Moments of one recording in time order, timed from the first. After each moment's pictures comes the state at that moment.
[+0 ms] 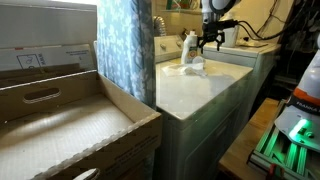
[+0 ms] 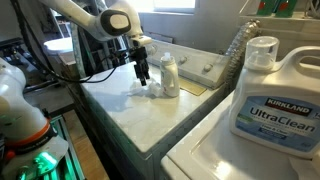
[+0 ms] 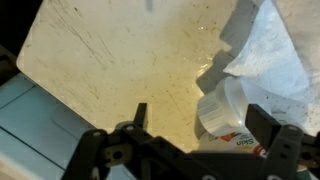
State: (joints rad) arm -0.14 -0.19 0.01 -2.45 -0.37 2.29 0.89
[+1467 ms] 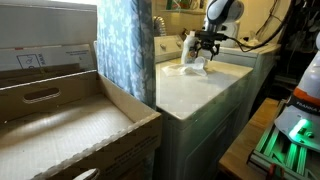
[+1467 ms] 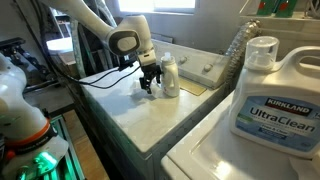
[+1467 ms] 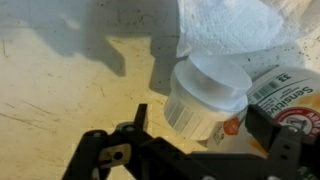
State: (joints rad) arm -0.17 -0.05 -0.06 -2.46 -0.11 2.59 1.09
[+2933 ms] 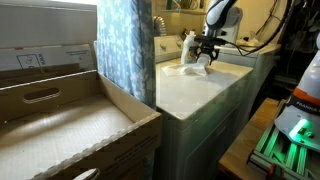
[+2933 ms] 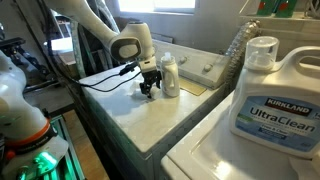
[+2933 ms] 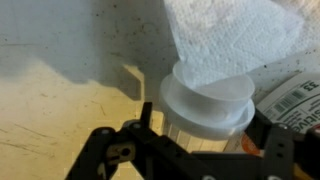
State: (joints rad) arm -0.15 0.01 -0.07 -2.47 -0.06 2.63 1.10
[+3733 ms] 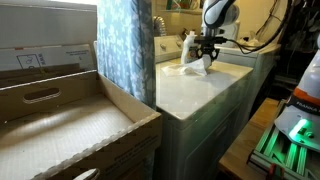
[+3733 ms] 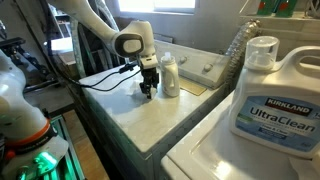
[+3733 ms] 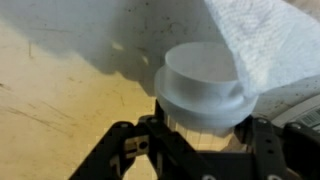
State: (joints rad) arm -0.14 0.02 -0.08 -2.41 -0.18 2.47 1.11
